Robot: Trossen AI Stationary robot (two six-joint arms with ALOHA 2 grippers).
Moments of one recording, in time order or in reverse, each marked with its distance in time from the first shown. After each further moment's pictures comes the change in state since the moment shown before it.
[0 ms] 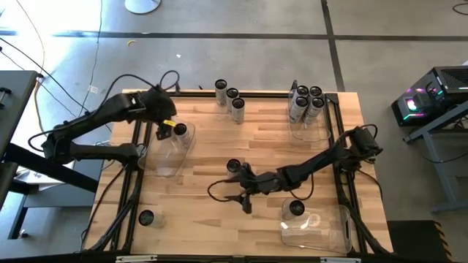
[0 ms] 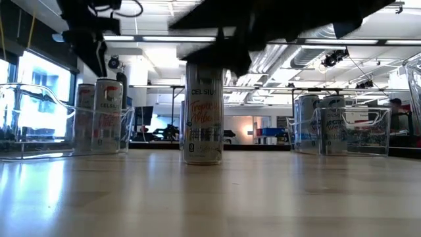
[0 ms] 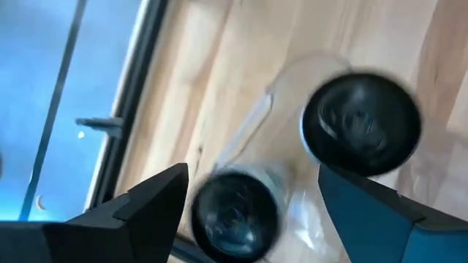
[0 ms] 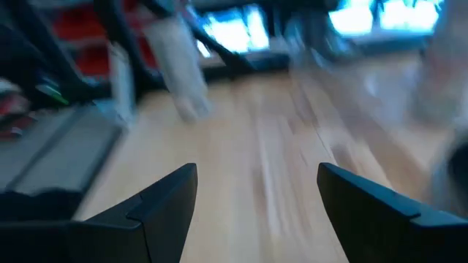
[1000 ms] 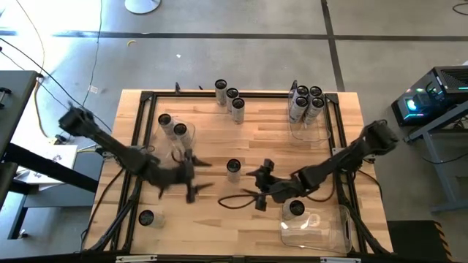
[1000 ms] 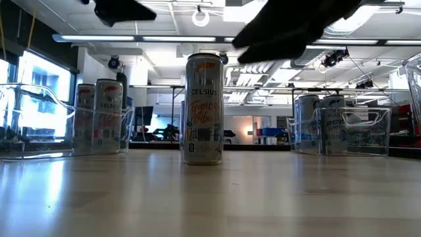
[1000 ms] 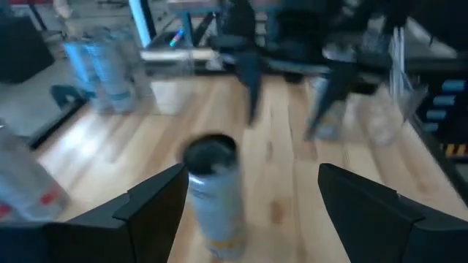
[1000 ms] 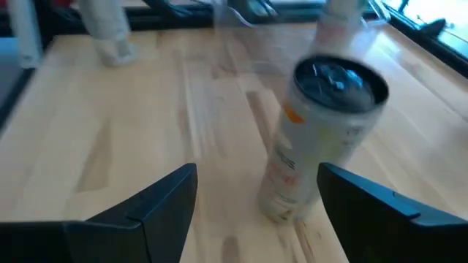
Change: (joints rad) left arm -1.070 0.204 -0.298 1.165 -0.463 -0.532; right arm 0.117 -0.219 -0.054 -0.449 0.343 0.061
